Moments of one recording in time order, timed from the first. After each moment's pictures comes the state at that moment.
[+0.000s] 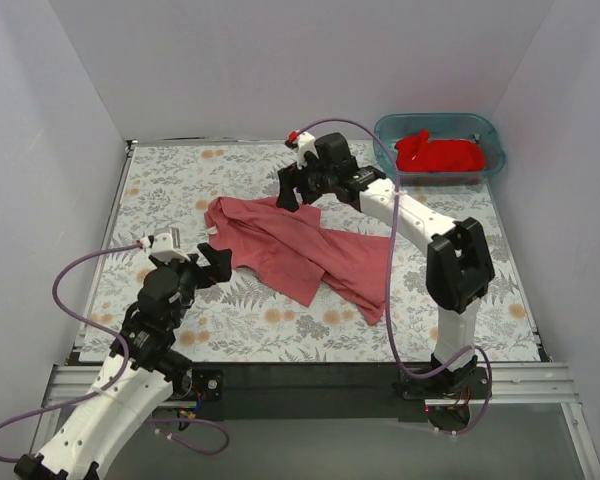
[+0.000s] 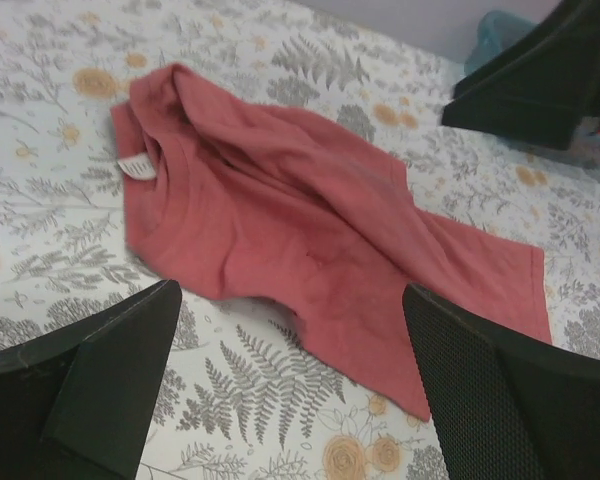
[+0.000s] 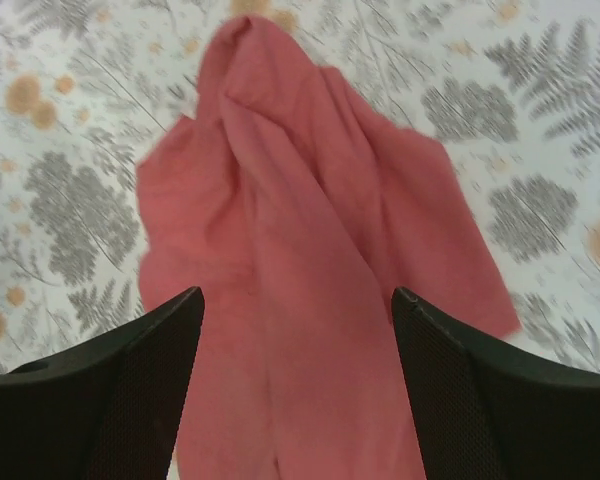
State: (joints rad) left arm -0.47 0.37 0.43 -0.21 -0.30 -0.46; right arm 0.65 1.97 1.69 -0.30 -0.41 0.10
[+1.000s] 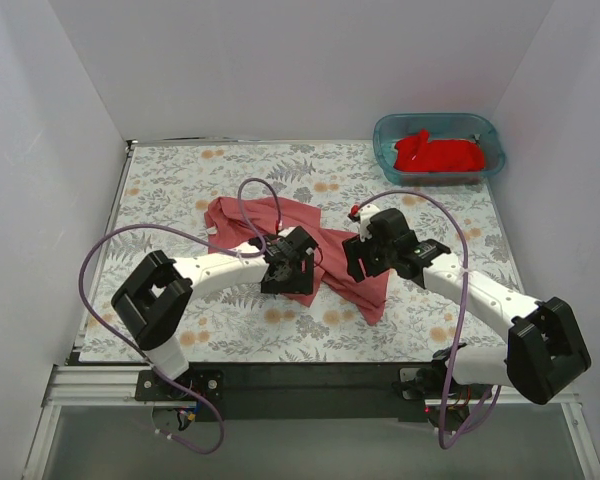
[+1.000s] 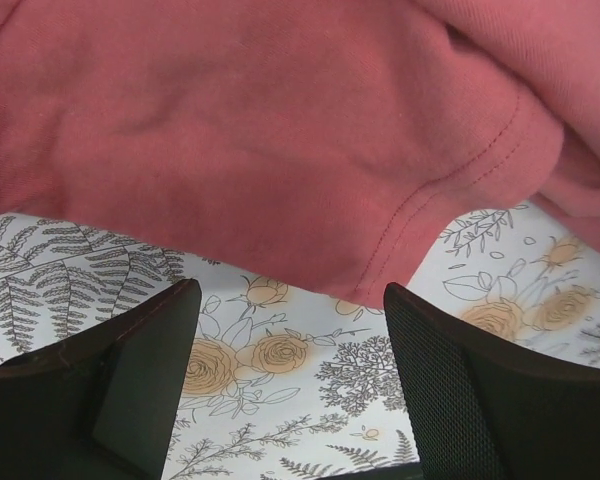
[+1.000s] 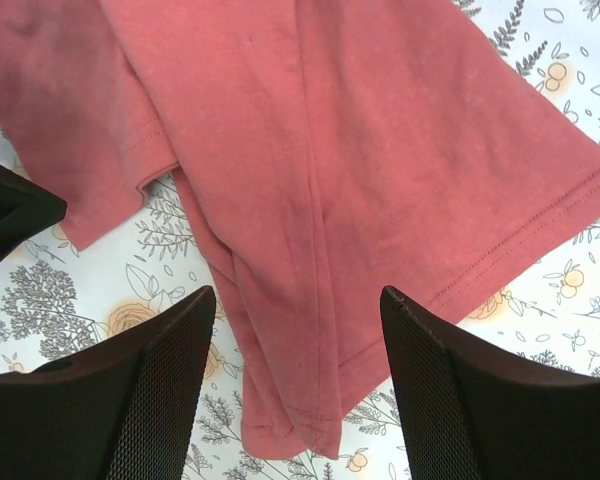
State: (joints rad) left arm -0.86 1.66 1.05 -0.57 -0.16 -0.77; right arm 0.60 1.27 0.81 -0.38 -0.08 0.08
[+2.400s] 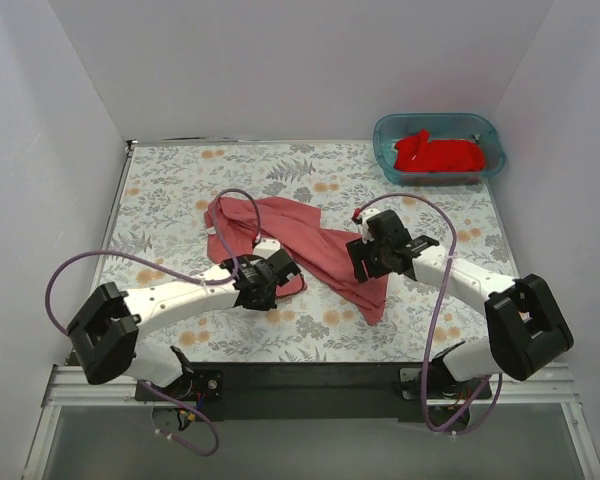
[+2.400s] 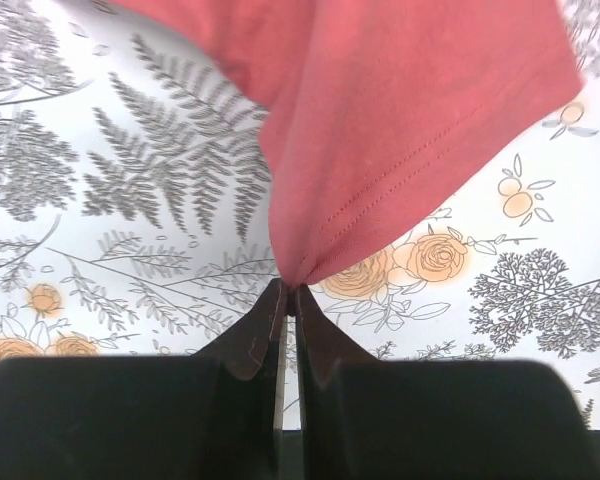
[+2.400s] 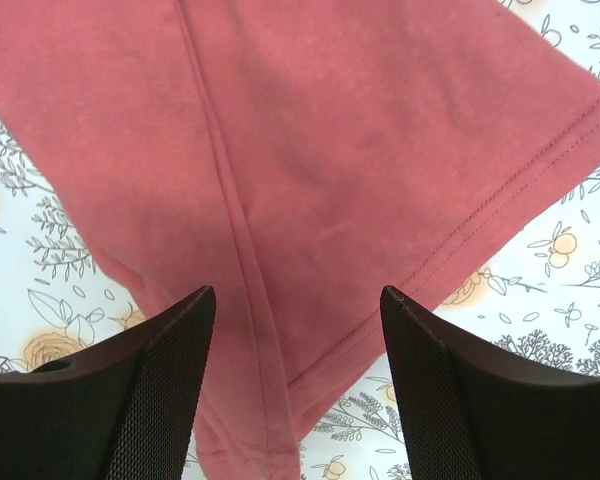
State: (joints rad) left arm -0.97 1.45 0.92 -0.78 -0.41 -0.79; right arm 0.56 1.38 0.78 -0.37 0.00 0.11
